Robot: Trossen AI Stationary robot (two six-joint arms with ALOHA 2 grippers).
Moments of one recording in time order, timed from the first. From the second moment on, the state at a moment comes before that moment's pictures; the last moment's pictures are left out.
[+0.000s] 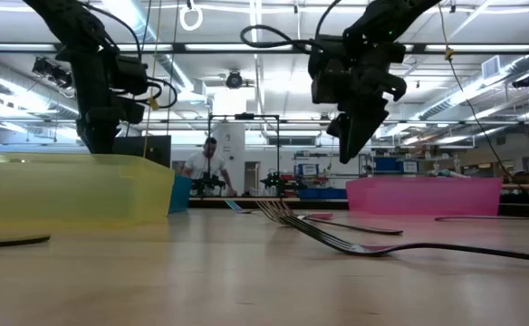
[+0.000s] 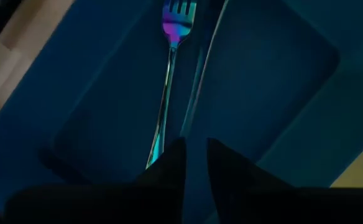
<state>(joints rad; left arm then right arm) 0.94 1.22 0.78 -0.85 0.02 0.27 -0.35 1.66 1.19 -0.81 -0.34 -0.37</state>
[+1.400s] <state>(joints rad) 0.68 1.22 0.92 -0.70 0.08 0.14 -0.15 1.94 1.19 -0.50 -0.25 -0.74</state>
